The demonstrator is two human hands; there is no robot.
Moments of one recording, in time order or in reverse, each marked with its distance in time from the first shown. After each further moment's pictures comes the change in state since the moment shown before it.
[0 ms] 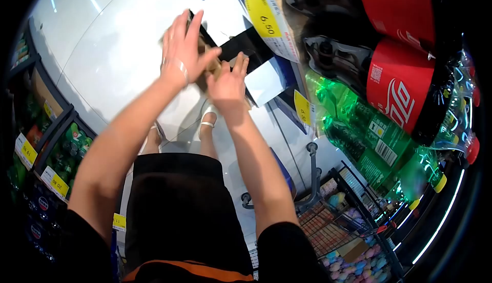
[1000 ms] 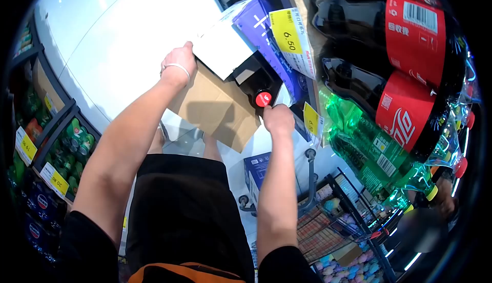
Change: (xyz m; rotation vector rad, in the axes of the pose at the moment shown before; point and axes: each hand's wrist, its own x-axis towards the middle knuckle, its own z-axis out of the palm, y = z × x) left_hand 0.010 -0.063 0.006 0.060 -0.546 -0.456; right_hand -0.015 0.042 -0.079 -0.158 -0.478 0.742
